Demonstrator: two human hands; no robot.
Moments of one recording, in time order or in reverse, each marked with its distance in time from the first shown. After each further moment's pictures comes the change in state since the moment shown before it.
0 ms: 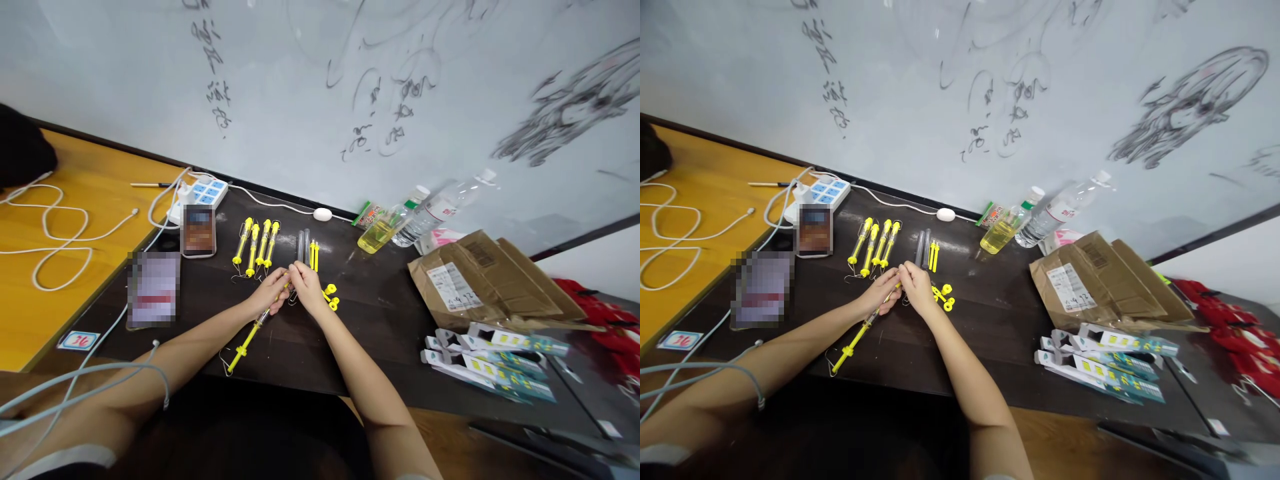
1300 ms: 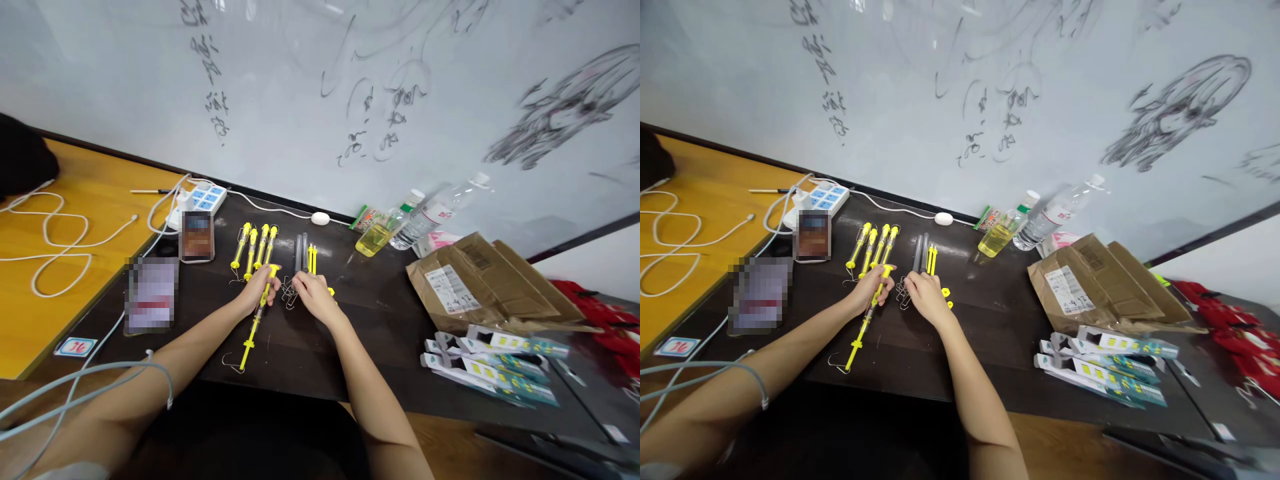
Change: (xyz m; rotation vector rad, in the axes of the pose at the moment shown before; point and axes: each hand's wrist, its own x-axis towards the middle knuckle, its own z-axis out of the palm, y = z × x) left_hand 0.011 0.009 -0.019 -0.082 0.189 0.001; right_hand -0.010 -0.006 -0.033 -0.545 -0.217 -0.070
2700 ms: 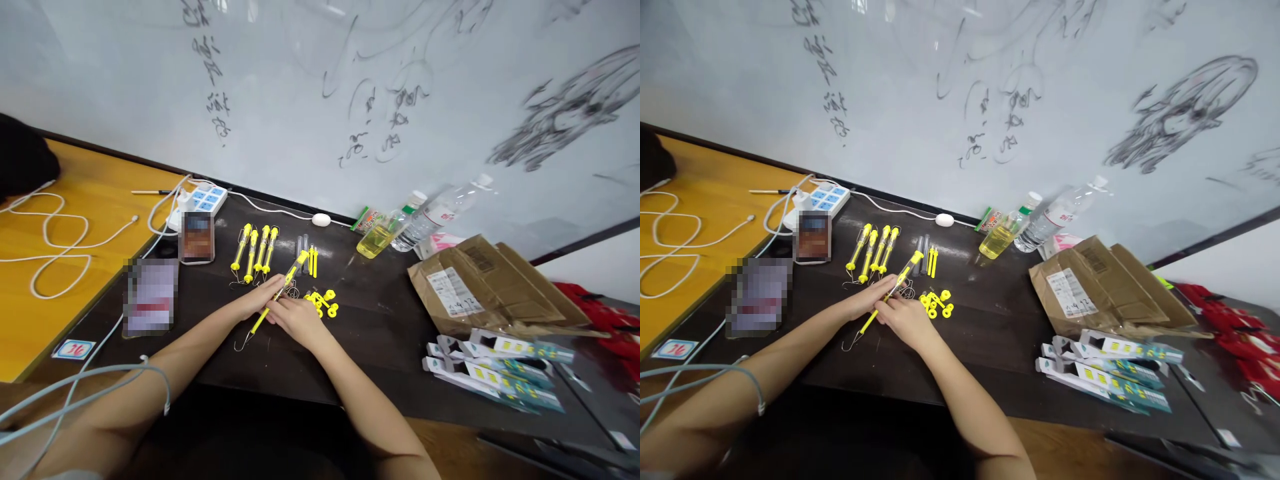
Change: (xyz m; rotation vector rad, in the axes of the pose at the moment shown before) left_hand -0.016 0.005 -0.001 0.232 -0.216 -0.178; right_hand -0.021 -0.034 0.029 -0.234 0.014 -0.379
